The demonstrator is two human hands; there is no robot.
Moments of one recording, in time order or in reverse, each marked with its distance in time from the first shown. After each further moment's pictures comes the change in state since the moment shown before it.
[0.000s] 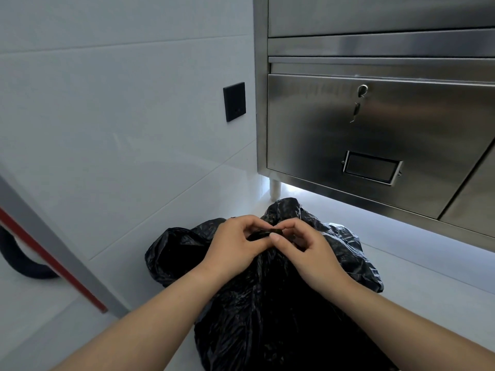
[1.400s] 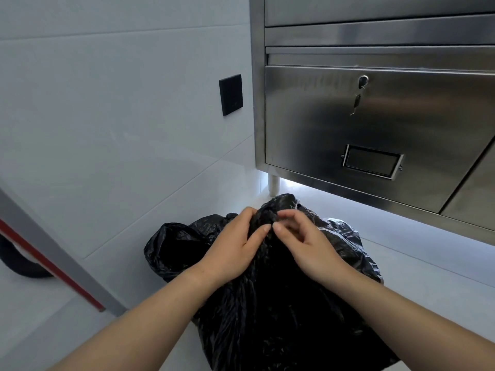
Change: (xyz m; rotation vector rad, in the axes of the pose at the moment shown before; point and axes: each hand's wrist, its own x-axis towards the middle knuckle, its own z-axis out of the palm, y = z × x) left_hand 0.001 -0.005 -0.001 0.236 -0.072 0.128; right_hand 0.012 0.010 -0.004 -0.026 -0.045 0.076
